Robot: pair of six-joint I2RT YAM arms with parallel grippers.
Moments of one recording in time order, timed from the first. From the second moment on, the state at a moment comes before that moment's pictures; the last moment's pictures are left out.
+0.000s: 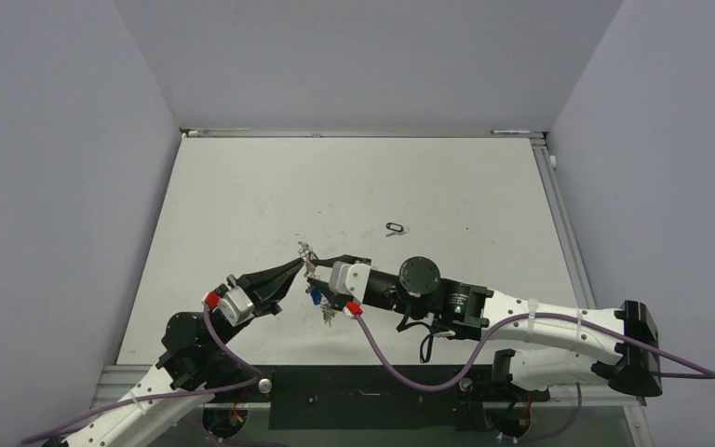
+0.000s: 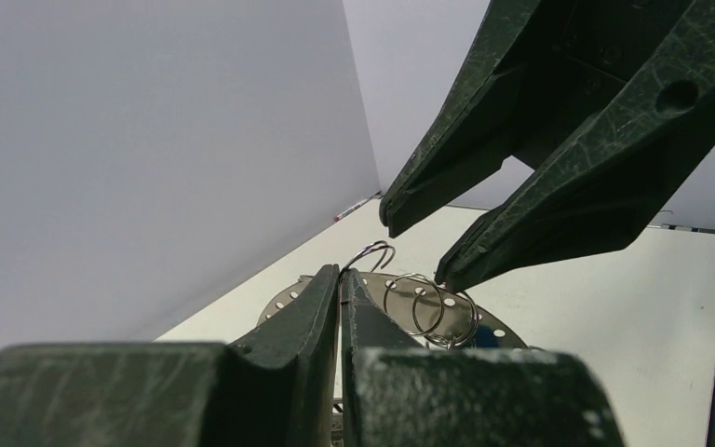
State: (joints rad) left arm -0.81 0.20 0.23 0.42 0.12 0.14; right arm 1.28 1.14 0.90 0.24 -0.04 -0.47
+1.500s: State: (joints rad) left arm -0.80 0.20 0.22 0.47 0.16 0.13; right arm 1.22 1.26 0.99 0.20 -0.01 -0.51
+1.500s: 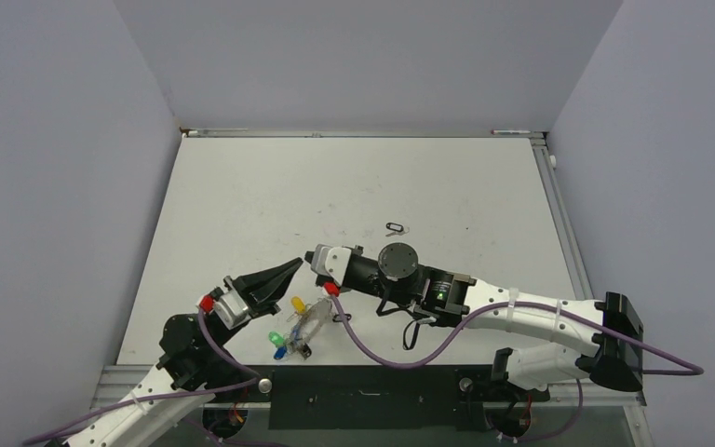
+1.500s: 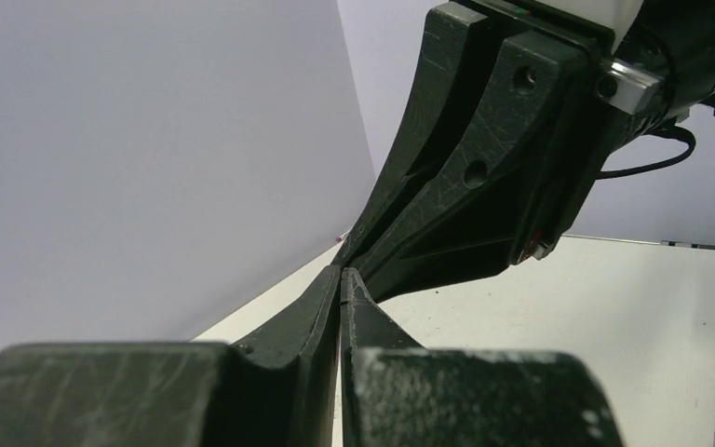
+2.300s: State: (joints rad) left arm -0.80 0.30 0.31 0.10 -0.18 0.00; right arm 1.26 1.54 0.94 -0.16 0.16 0.47
